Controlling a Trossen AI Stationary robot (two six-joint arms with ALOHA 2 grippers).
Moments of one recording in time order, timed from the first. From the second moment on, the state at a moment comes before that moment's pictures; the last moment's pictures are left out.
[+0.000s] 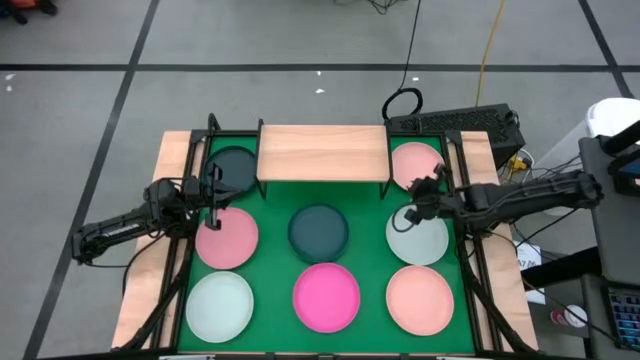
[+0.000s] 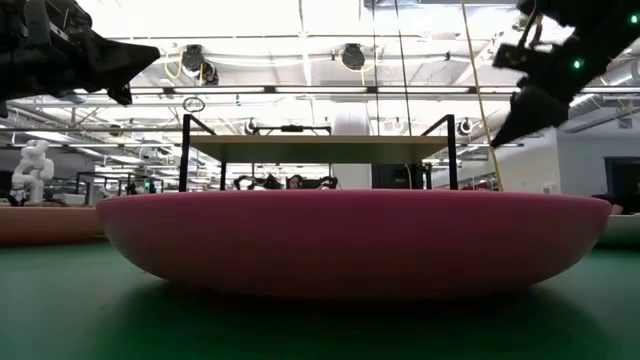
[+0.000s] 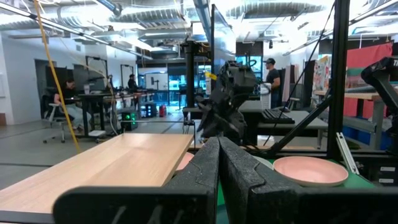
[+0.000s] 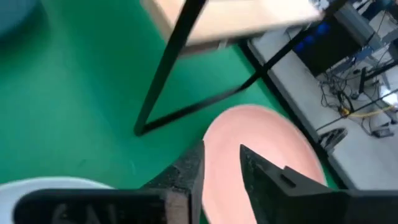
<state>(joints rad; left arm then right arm) 0.36 0.01 0.01 0.26 0.29 -0.03 0.09 0.82 0.51 -0.71 0.75 0.30</state>
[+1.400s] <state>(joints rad) 0.36 0.01 0.01 0.26 0.29 -0.03 -0.18 1.02 0.33 -0.50 0.52 0.45</state>
